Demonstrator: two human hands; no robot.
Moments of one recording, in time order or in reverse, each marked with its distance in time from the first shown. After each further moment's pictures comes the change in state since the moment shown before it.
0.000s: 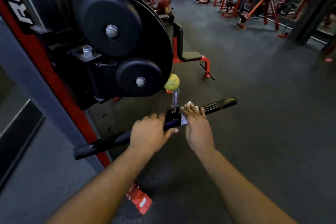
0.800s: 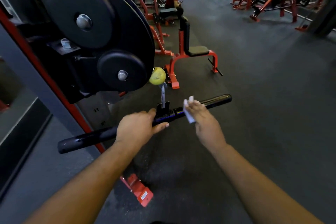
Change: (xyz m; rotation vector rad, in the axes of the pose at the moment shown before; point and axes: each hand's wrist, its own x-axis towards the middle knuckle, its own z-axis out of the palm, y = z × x) left_hand 0.005 0.005 -0.001 0.063 0.021 -0.007; right_hand -0.004 0.071 -0.016 0.162 -0.037 -0.165
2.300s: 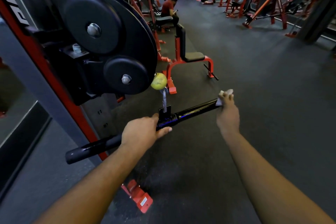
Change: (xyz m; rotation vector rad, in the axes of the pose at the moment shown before) left_hand -0.013 0.008 -0.007 -0.049 -0.062 0.012; right_hand 0.015 0.039 -0.036 -0.006 0.257 0.643
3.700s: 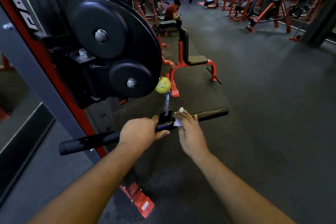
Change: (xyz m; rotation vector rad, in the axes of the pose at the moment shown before) left_hand 0.004 -0.015 -0.010 0.103 -0.011 0.041; right_hand -0.083 -0.074 0.052 0.135 -0.265 -0.392
